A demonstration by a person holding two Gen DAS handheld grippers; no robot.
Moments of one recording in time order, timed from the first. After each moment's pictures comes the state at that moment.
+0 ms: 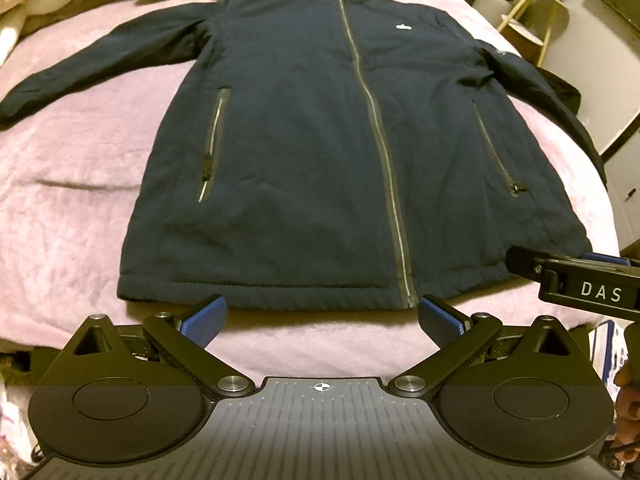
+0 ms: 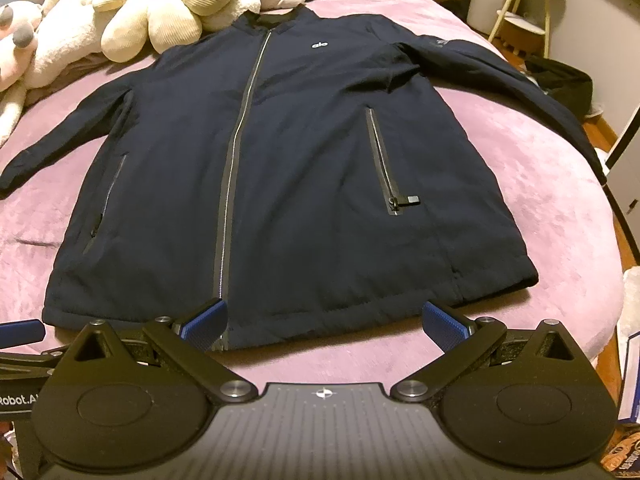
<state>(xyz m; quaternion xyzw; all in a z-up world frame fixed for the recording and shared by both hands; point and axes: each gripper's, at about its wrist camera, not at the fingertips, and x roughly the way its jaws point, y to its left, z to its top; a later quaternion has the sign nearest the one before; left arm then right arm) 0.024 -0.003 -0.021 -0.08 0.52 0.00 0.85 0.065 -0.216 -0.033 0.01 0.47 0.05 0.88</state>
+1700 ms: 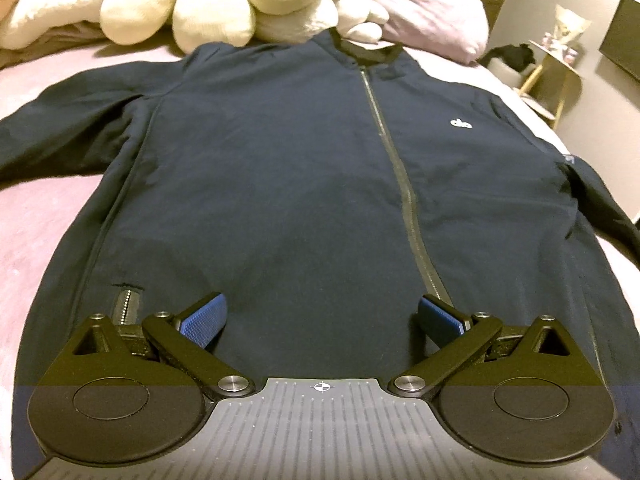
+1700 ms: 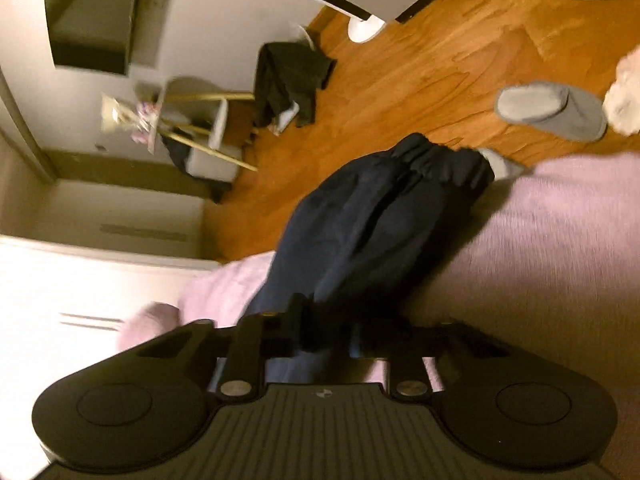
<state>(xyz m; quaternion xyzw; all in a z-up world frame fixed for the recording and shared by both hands) 0.243 0.029 -0.101 -0.11 0.42 0.00 0.90 0.296 -0.627 -0.193 0.66 0.17 -0.21 0.70</state>
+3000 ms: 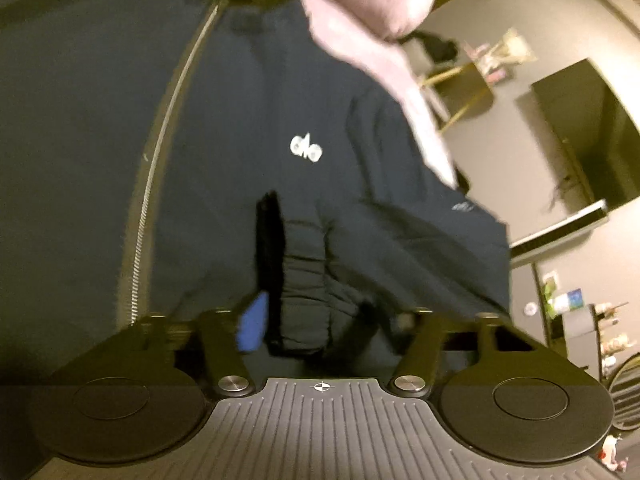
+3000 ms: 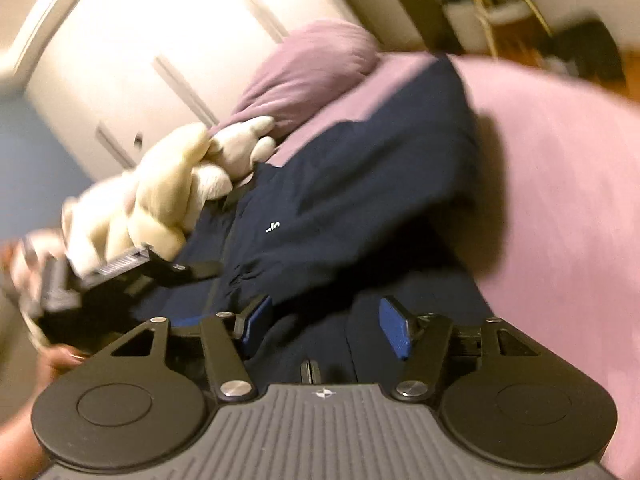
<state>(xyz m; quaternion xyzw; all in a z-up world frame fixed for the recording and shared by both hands) 0.437 -0.035 -0.133 -0.31 0.49 -0.17 0.79 0.285 -0.362 -0.125 0.32 0.30 0.12 0.89</state>
